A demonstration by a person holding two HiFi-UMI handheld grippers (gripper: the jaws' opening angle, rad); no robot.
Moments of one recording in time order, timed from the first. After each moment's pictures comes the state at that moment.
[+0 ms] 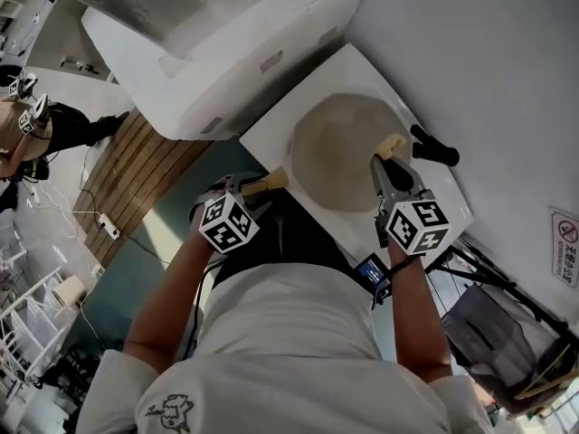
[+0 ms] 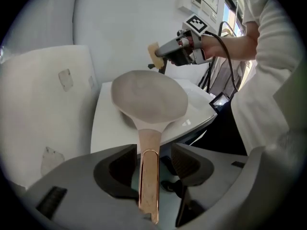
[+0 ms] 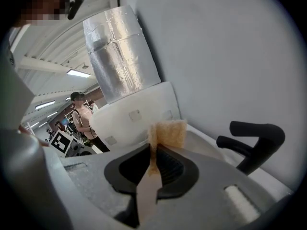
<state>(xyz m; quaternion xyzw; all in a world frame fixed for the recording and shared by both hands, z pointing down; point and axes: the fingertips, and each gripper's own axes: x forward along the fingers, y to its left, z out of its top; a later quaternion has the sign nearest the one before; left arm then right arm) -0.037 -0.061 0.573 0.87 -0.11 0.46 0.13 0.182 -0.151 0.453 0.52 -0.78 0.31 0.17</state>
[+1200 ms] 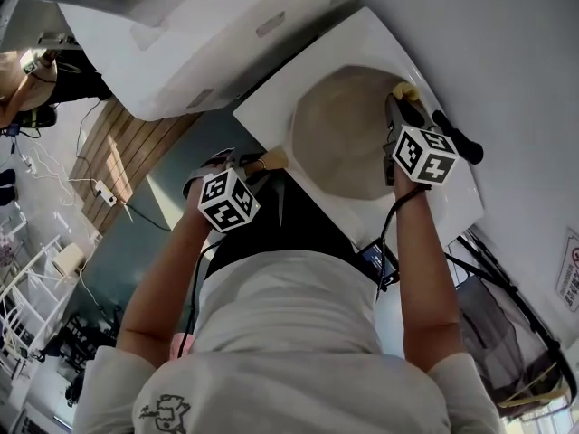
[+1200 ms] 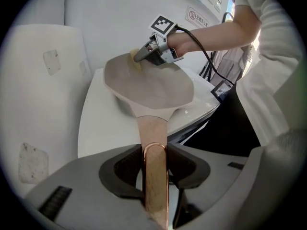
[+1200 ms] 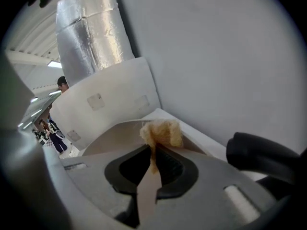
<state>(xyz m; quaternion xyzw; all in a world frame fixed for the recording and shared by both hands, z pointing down) -0.032 -0.063 0.626 0.85 -0.08 0.50 0.14 0.224 -0.237 0.568 0.56 -0.72 0.34 0.22</state>
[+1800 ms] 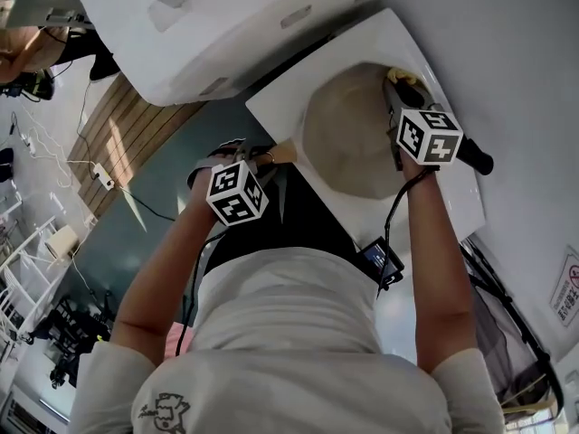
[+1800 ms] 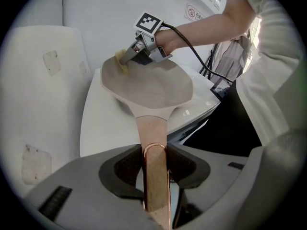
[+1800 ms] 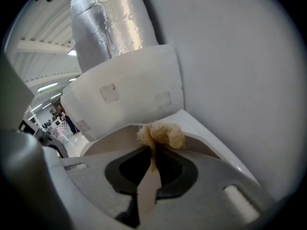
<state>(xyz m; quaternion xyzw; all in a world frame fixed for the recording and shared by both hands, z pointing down) -0.036 -0.067 0.626 0.85 -0.08 0.51 0.13 0.173 -0.271 0.577 0.47 -0.79 0.30 0.27</state>
